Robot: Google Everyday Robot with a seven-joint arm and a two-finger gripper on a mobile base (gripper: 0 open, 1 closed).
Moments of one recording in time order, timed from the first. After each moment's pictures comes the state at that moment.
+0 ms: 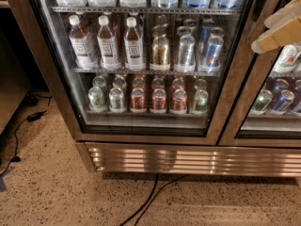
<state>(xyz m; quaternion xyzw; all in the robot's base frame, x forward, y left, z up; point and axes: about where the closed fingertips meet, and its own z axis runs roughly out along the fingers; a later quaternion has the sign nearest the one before) 0.547 -0.261 1.021 -0.47 0.80 0.07 0.36</state>
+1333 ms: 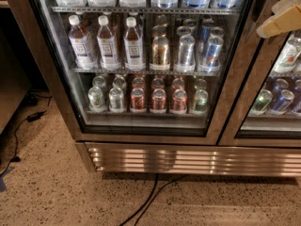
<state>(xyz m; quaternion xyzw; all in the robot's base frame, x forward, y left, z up) 0.574 -0.278 1.039 -0.45 0.81 -0.01 0.38</state>
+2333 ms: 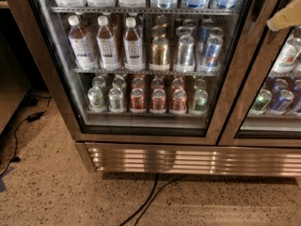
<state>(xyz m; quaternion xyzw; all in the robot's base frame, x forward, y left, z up) 0.589 -0.309 1.051 -0.34 0.84 -0.07 0.41</state>
